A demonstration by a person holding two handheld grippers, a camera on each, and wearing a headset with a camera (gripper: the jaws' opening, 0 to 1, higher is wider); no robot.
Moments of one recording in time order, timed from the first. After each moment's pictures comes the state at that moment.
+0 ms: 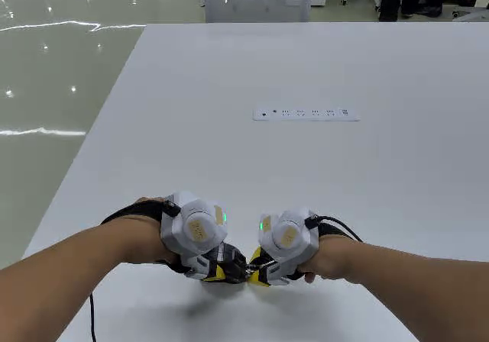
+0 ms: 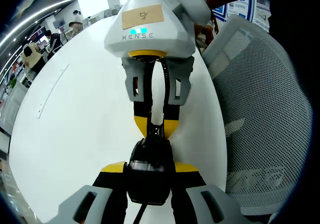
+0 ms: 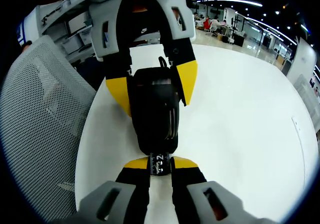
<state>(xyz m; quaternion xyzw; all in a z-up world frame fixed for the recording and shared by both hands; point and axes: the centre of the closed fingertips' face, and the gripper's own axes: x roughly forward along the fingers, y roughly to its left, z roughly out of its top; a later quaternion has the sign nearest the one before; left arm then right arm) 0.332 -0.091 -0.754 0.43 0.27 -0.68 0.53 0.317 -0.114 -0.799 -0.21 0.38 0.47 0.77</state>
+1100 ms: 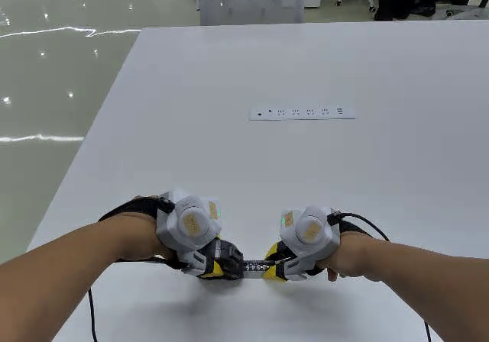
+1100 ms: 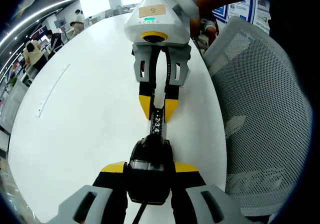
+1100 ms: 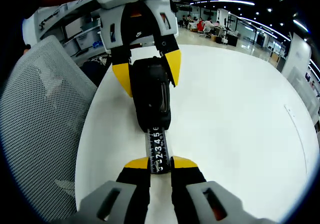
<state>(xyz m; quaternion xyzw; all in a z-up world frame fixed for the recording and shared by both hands) 0.330 -0.091 -0.754 0.43 0.27 -0.68 0.54 0.300 -0.145 -0.796 -0.20 0.37 0.45 0.79</state>
